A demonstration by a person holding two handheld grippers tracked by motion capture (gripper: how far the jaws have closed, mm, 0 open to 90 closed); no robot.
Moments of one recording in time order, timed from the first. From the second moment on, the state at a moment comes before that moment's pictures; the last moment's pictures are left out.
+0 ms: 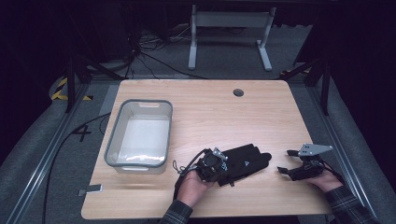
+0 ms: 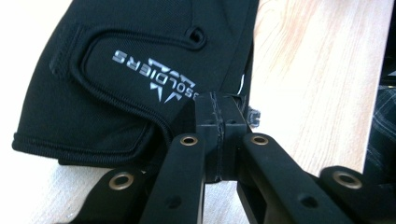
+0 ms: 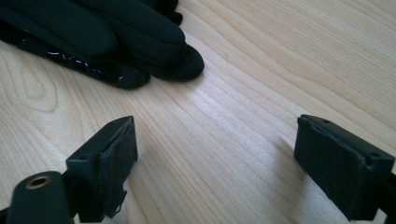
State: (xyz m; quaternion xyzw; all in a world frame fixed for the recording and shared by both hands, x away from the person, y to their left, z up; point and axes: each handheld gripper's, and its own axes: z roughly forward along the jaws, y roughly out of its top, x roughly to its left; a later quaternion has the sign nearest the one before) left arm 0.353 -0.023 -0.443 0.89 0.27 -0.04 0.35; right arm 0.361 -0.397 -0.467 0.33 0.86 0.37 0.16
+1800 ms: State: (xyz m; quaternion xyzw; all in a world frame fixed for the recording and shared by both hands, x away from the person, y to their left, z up) left arm 0.396 -0.088 -0.451 0.93 0.19 0.02 0.30; right arm 0.362 -0.397 -0.467 0.32 0.86 0.37 0.15
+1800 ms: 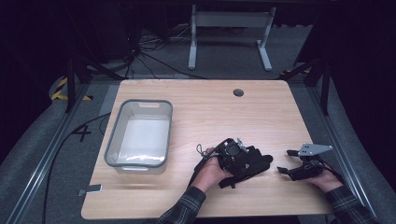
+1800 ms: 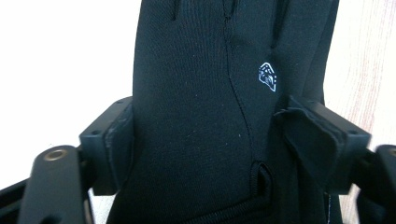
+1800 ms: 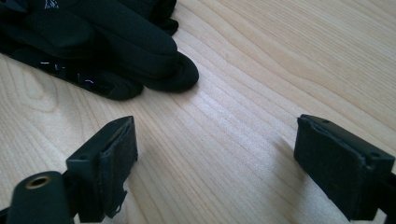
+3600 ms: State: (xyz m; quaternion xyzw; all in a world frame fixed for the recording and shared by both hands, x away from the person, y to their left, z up) left arm 0.394 0.027 -0.352 0.88 0.30 0.04 0.36; right arm 0.362 -0.397 -0.467 0.32 0.86 0.37 0.15
